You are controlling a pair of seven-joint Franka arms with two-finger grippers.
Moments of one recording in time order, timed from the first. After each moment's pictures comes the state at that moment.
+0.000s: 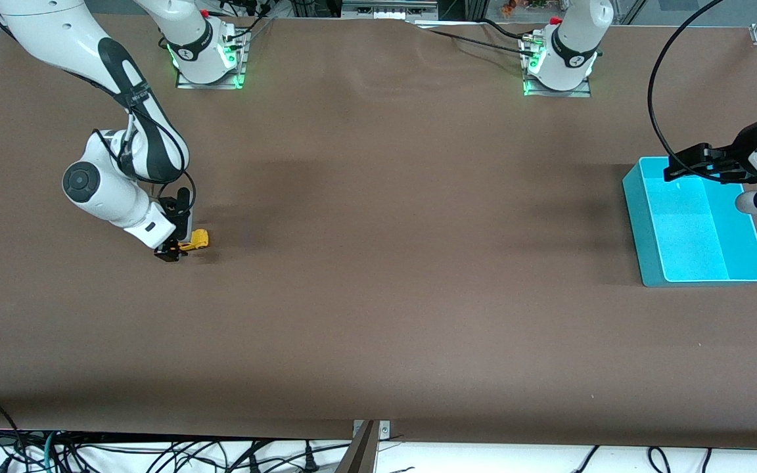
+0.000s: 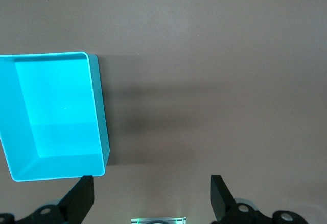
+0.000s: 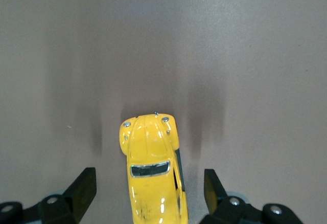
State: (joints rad) left arm 0.00 0.19 0.00 -1.36 -0.04 1.38 0.01; right arm 0.03 0.41 0.03 -2.18 0.08 2.58 -1.66
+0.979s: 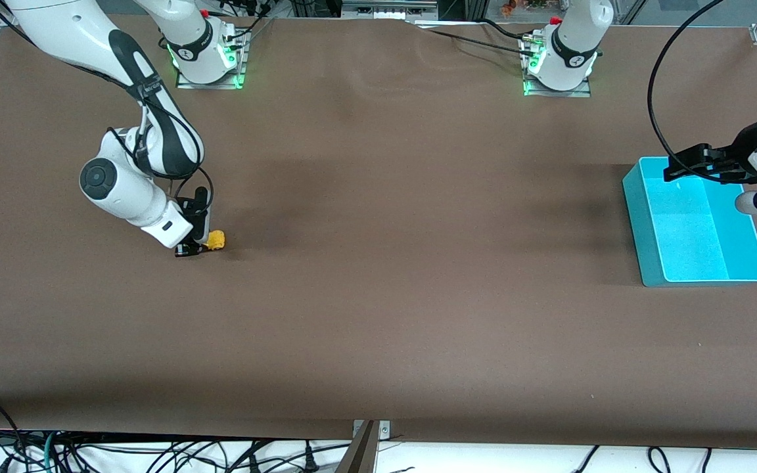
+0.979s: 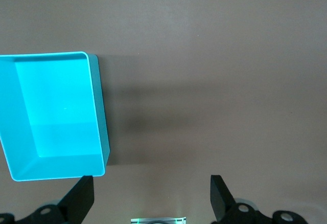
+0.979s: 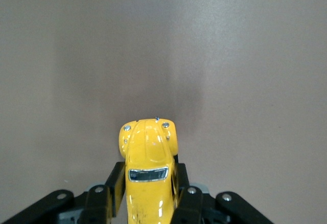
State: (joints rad) left arm 0.00 0.19 0.00 -1.36 -0.04 1.38 0.01; right arm 0.02 0.40 0.11 -2.17 0.10 2.58 -1.58
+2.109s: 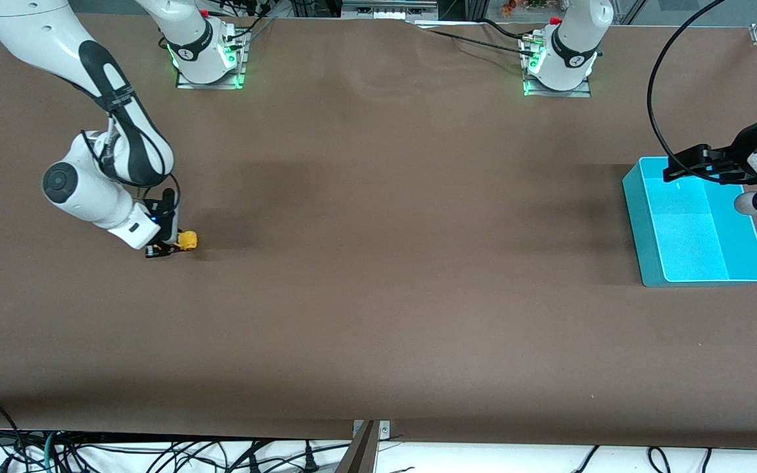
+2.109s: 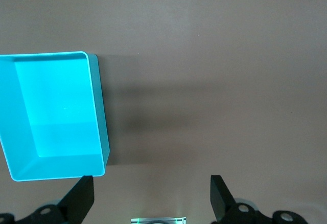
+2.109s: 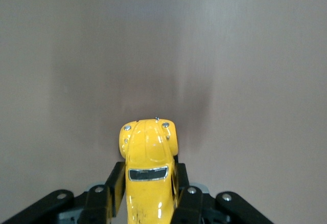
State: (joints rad) left arm 0.00 0.20 0.00 -1.36 -0.04 1.38 0.01; right arm -0.12 0.42 0.08 -2.17 0.10 2.59 -1.79
